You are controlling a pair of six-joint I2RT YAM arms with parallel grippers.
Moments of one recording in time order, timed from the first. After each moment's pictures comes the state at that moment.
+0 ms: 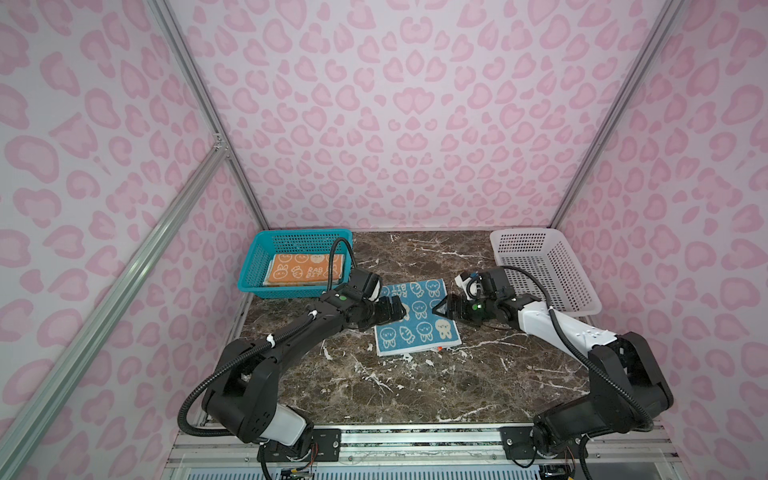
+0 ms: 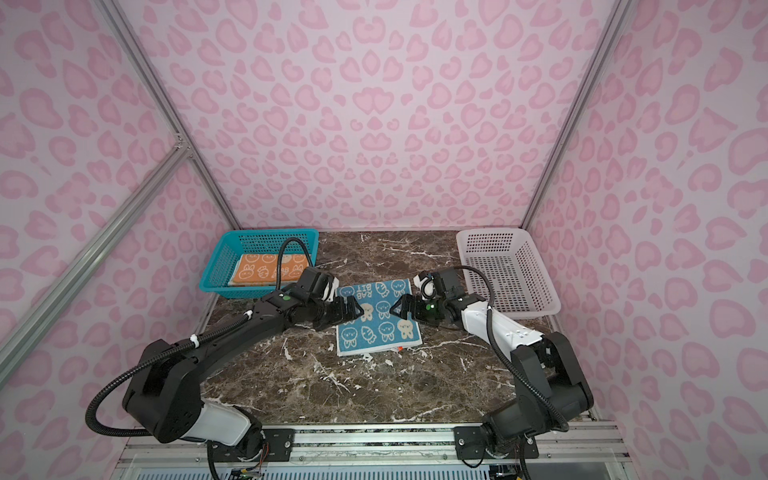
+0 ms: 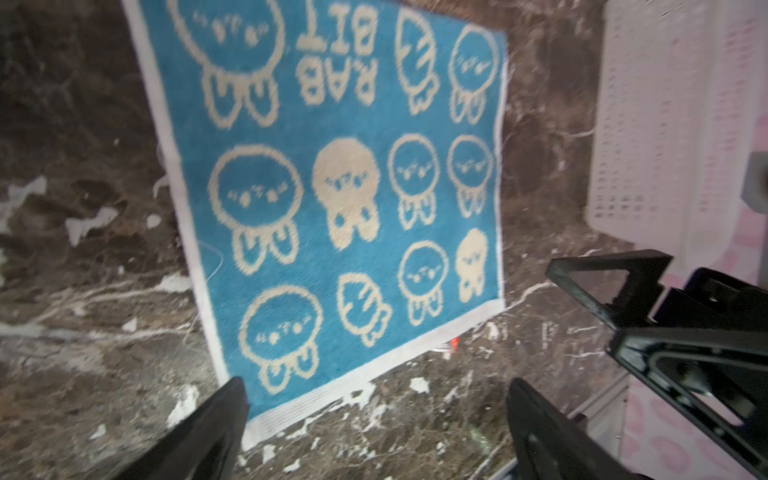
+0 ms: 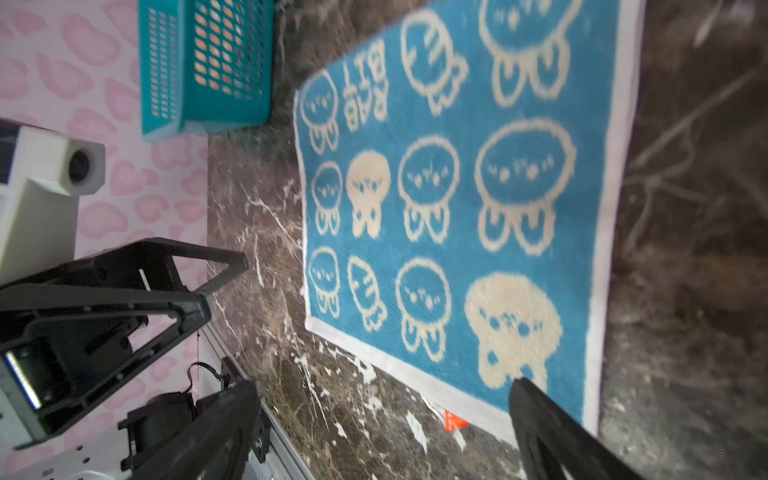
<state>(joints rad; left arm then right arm) -0.51 1.52 1.06 -0.48 0.29 -0.72 0.36 1.53 0.95 -0.31 -0.58 0.56</state>
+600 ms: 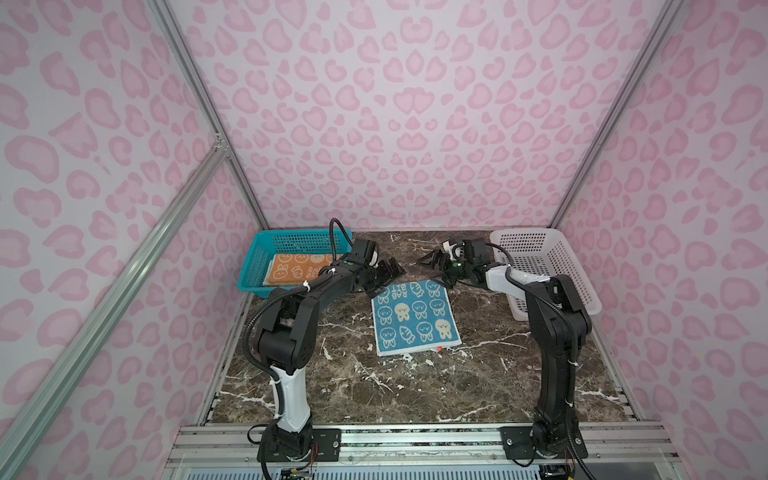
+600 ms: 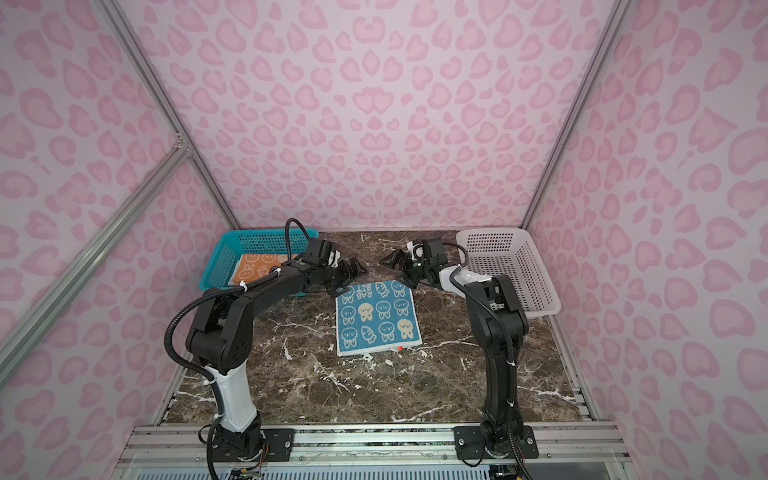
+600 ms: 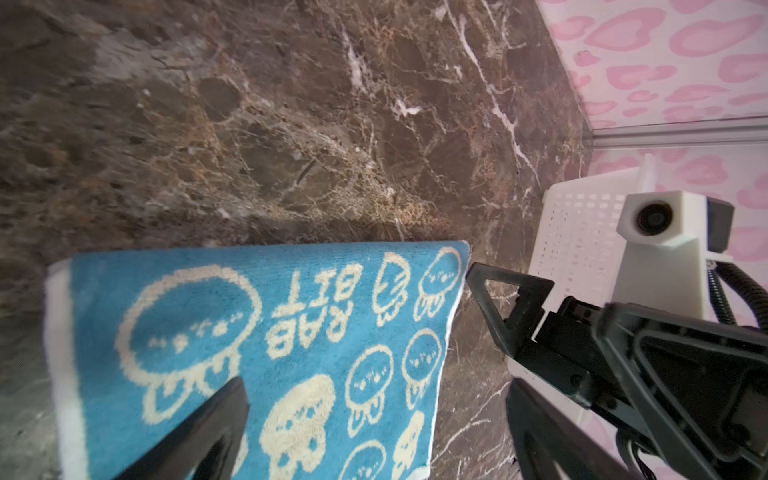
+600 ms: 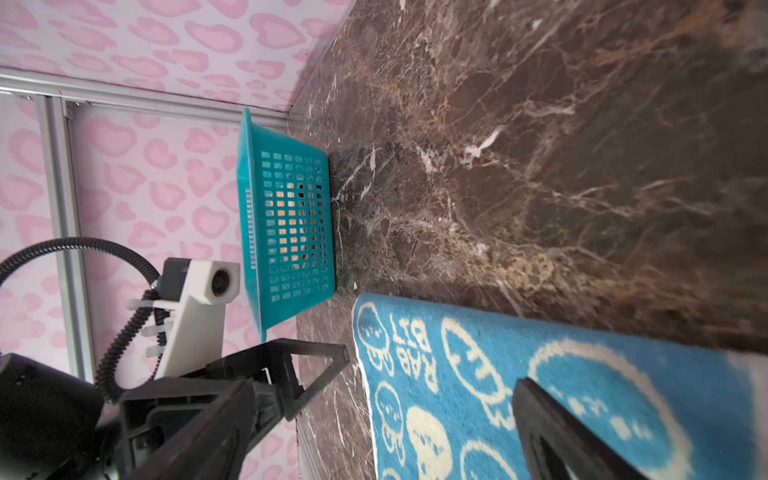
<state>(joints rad) -0.38 1.95 1.37 -0.32 0.42 -0.89 0.31 2.12 1.37 0.11 -0.74 0.95</state>
